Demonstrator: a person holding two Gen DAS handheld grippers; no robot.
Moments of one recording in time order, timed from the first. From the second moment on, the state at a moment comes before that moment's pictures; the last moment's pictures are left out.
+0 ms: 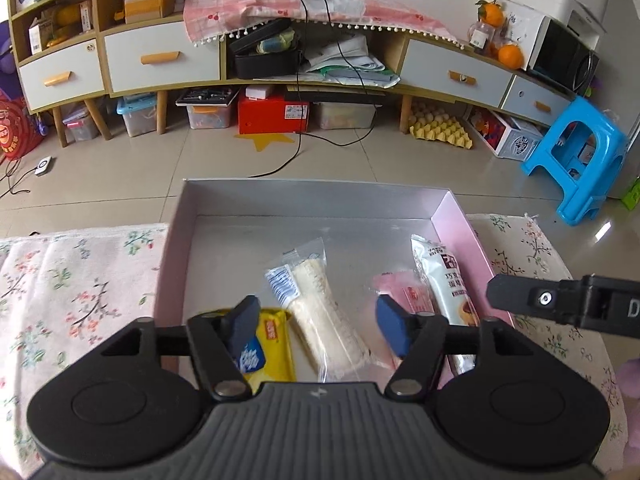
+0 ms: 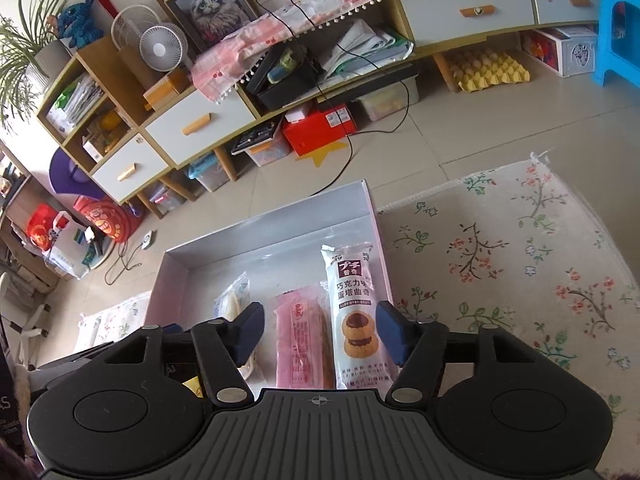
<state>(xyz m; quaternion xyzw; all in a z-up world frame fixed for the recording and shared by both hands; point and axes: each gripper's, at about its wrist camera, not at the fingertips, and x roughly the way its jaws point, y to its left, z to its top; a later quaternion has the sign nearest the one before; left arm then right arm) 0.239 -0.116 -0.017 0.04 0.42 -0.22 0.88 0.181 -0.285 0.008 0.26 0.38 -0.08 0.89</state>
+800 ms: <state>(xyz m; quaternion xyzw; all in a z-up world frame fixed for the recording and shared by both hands) 0.142 -0.058 0.018 0.06 0.43 -0.21 0.88 0.080 -0.244 0.056 0.22 0.39 -0.07 0.89</state>
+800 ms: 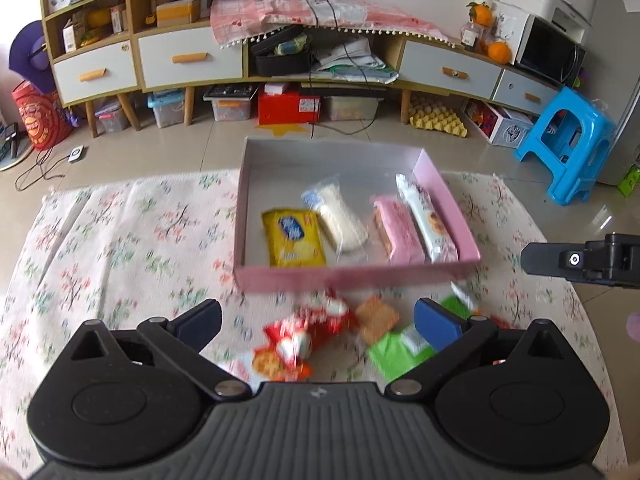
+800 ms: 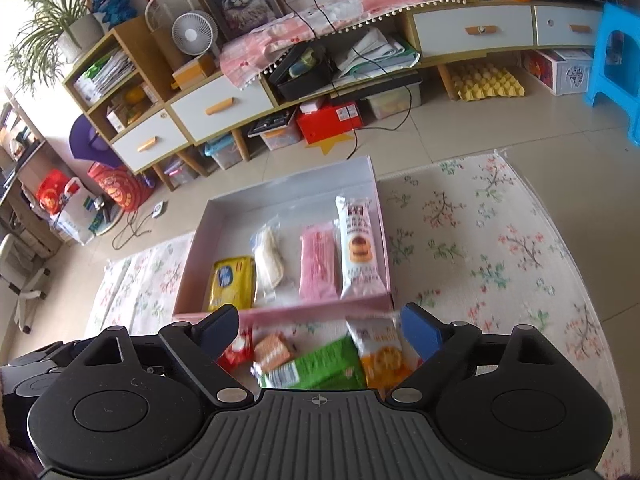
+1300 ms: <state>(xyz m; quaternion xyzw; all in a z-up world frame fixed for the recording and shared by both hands) 0.088 -0.027 0.007 0.09 0.43 -0.21 0.87 0.033 -0.218 0.044 0.20 0.42 -0.06 0.88</state>
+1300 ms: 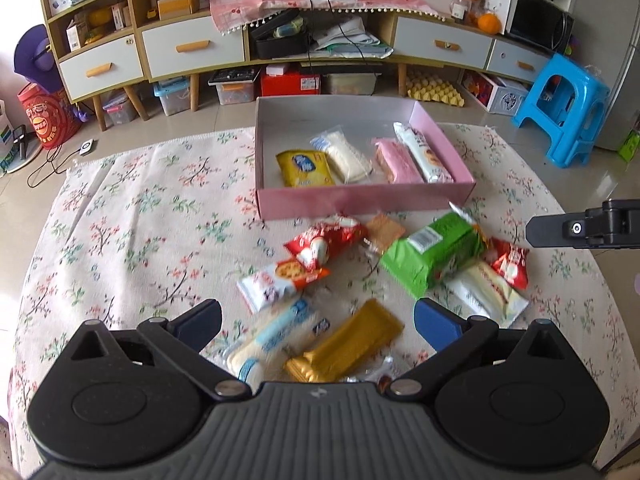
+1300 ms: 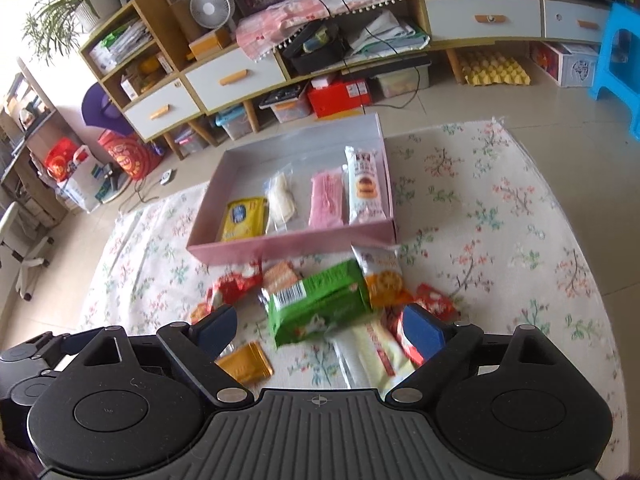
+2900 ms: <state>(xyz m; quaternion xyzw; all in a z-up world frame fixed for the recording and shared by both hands) 0.108 0.024 -0.064 0.15 0.48 -0.29 0.82 0.053 -0.193 -0.051 0.05 0.53 -0.05 0.85</state>
